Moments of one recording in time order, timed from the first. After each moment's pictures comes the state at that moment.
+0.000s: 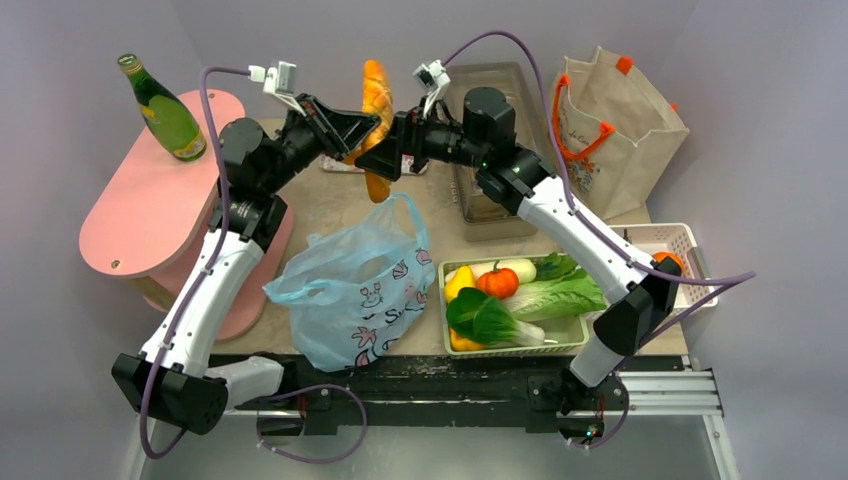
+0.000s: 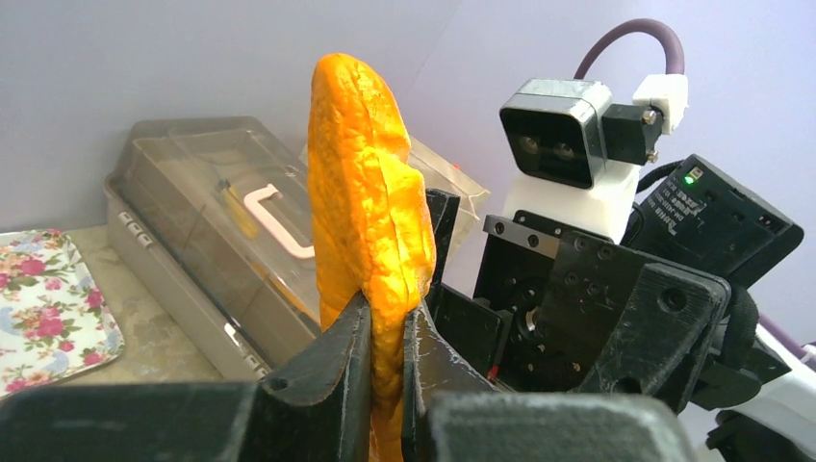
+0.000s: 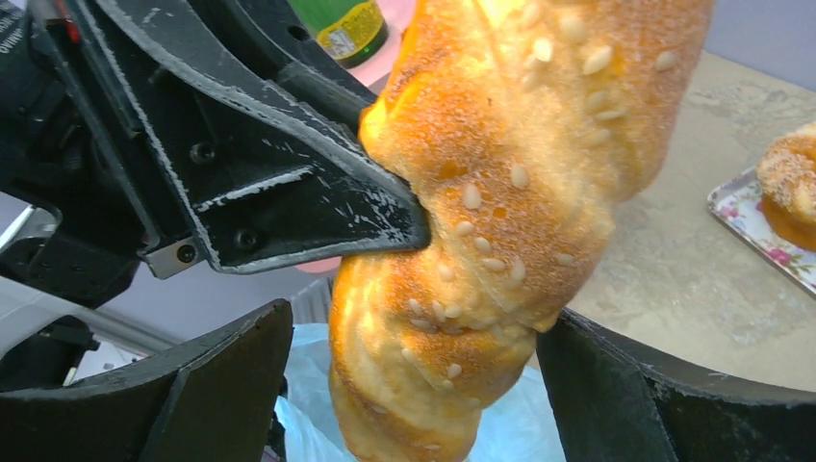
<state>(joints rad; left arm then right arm) -0.29 1.19 1.29 0.11 0.48 -0.66 0.69 1.65 1.74 -0.14 -0.52 0.50</state>
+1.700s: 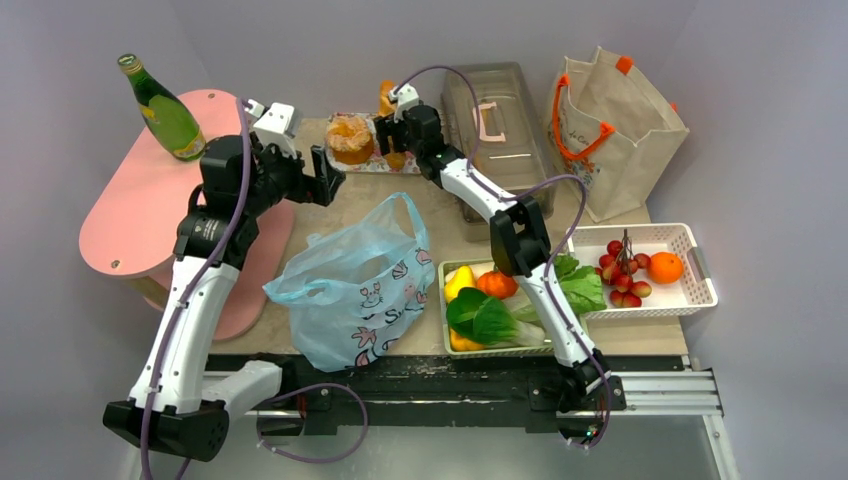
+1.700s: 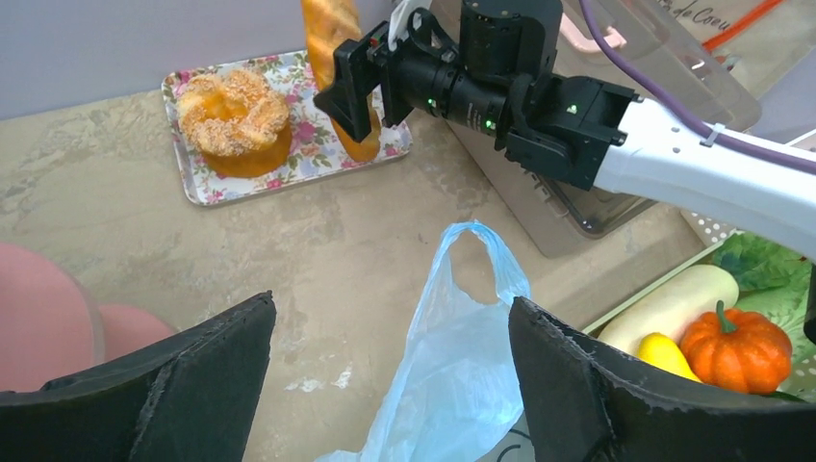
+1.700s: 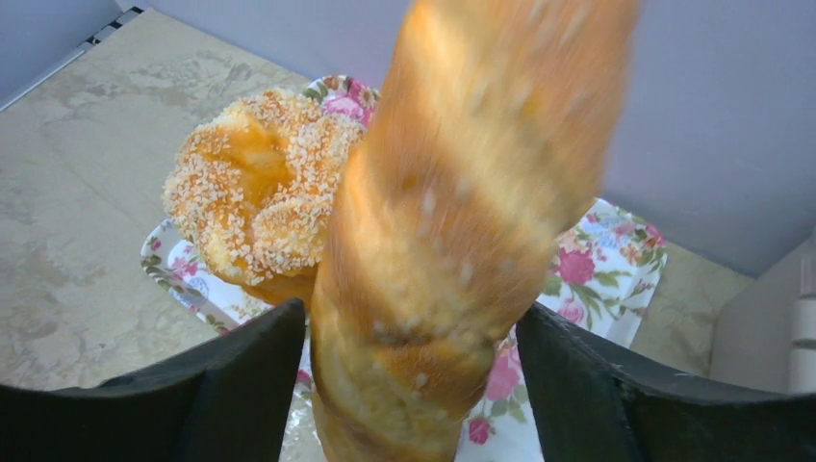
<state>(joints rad) -0.17 1.05 1.31 -0.54 0.28 -0.08 0.58 2.63 2.39 0.02 0.04 0.04</state>
